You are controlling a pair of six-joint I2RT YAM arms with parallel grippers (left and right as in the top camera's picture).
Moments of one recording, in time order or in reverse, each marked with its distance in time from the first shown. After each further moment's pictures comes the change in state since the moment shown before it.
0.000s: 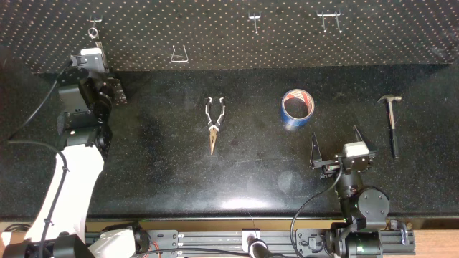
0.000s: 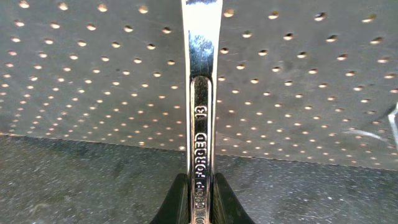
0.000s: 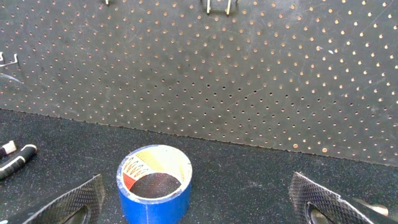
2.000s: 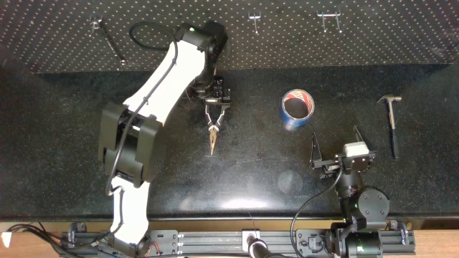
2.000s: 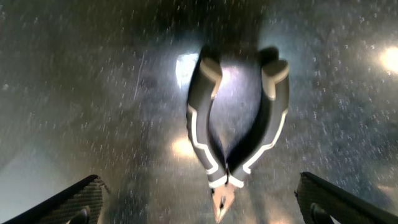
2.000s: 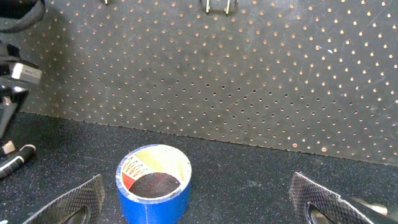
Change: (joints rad) left arm -0.562 0.871 1.099 -1.401 0.073 -0.384; right arm 0.000 0.000 0.000 0.000 0.003 0.000
